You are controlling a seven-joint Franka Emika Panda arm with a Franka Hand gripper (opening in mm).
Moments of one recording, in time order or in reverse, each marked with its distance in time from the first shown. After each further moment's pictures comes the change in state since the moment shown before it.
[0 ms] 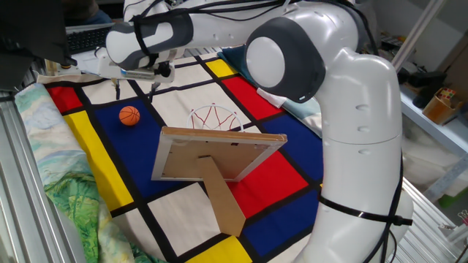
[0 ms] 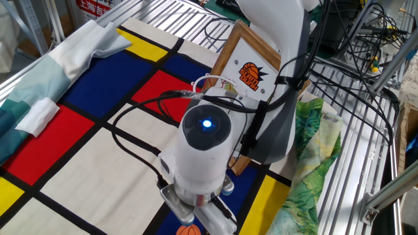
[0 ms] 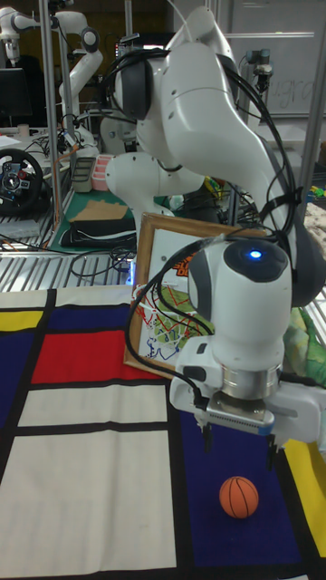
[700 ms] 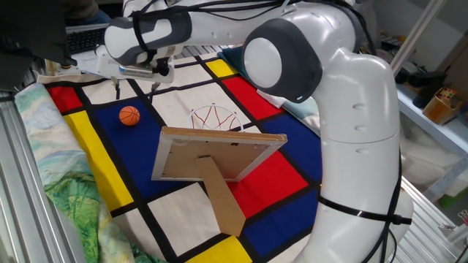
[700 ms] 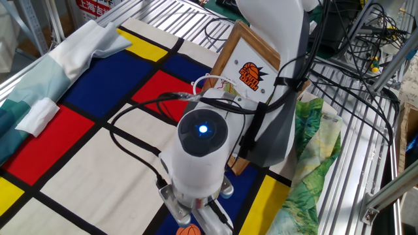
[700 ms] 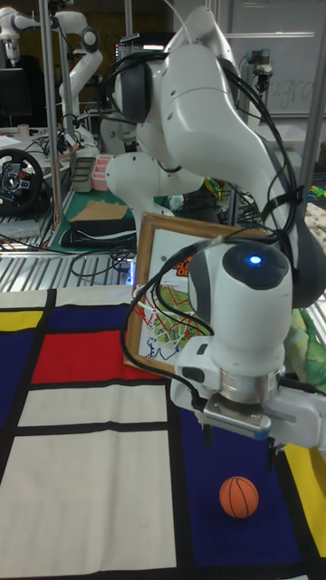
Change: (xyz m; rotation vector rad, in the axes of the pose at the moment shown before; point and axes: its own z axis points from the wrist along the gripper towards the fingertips) arm 0.000 0.000 0.000 0.008 0.045 0.070
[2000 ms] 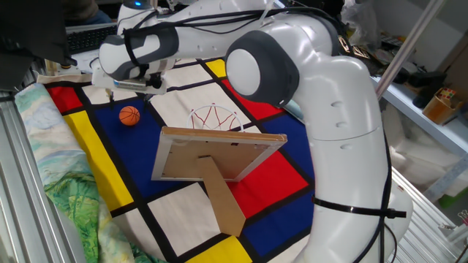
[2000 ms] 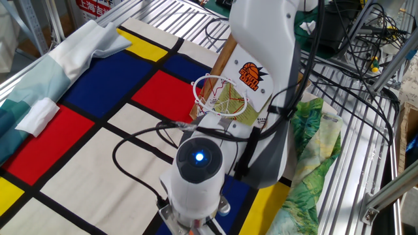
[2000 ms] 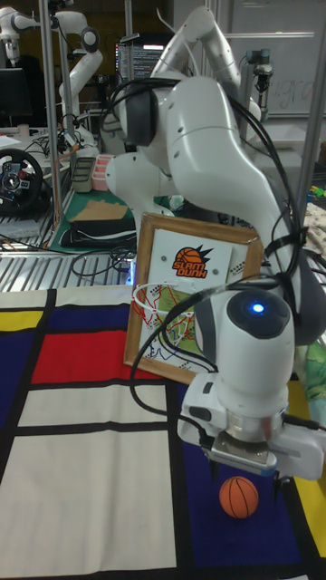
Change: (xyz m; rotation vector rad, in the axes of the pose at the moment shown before) arm -0.009 0.014 0.053 -0.017 -0.003 -0.024
